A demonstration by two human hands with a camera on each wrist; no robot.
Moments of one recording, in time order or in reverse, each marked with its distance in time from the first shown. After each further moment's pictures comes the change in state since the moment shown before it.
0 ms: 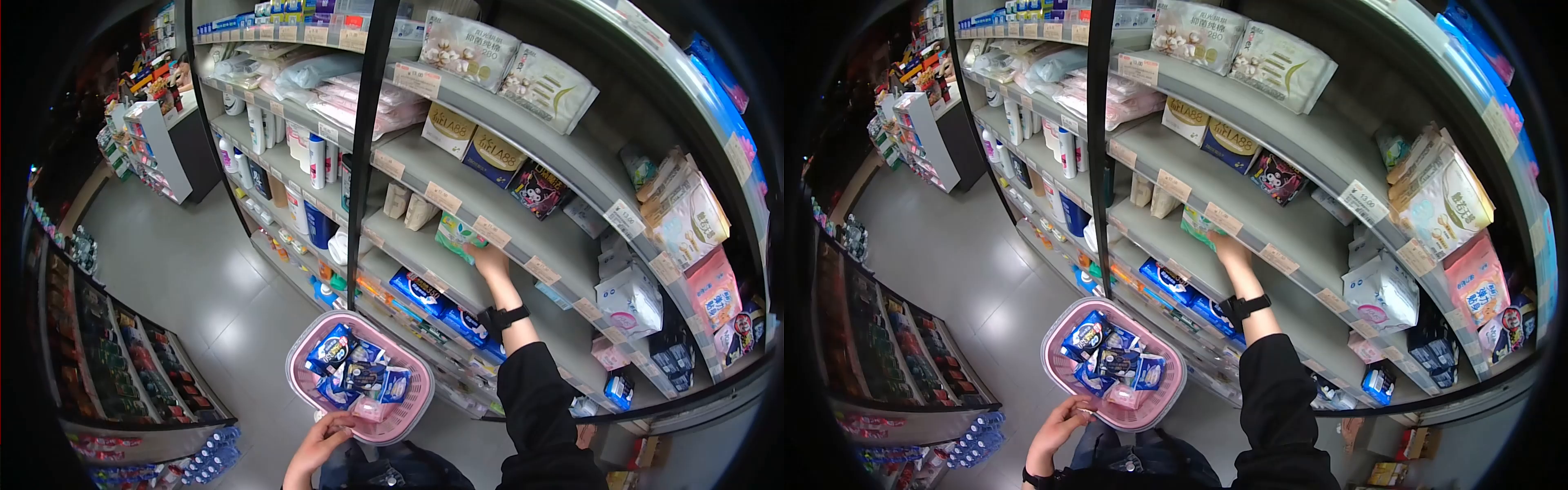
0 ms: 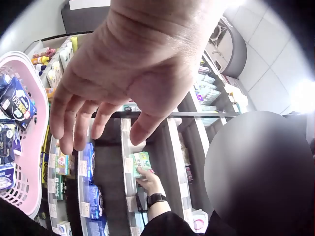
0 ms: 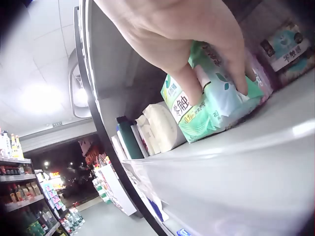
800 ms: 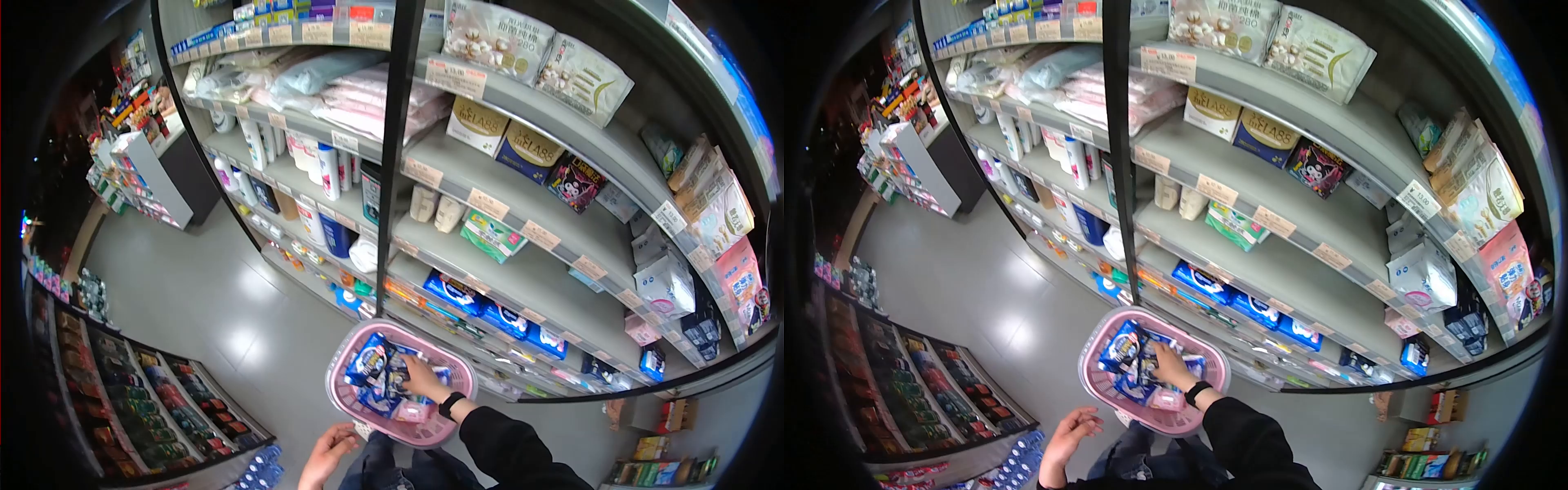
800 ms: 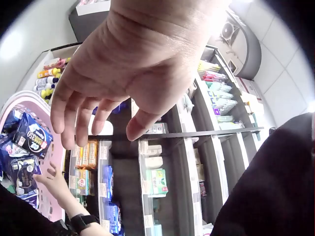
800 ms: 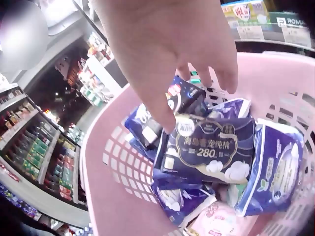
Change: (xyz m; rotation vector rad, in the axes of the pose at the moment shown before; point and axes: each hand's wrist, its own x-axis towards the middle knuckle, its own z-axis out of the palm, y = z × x) left_hand 0.001 0.023 -0.099 0.097 0.041 -0.080; right_hand -0.264 0.066 0.234 -0.082 -0.726 -0.105
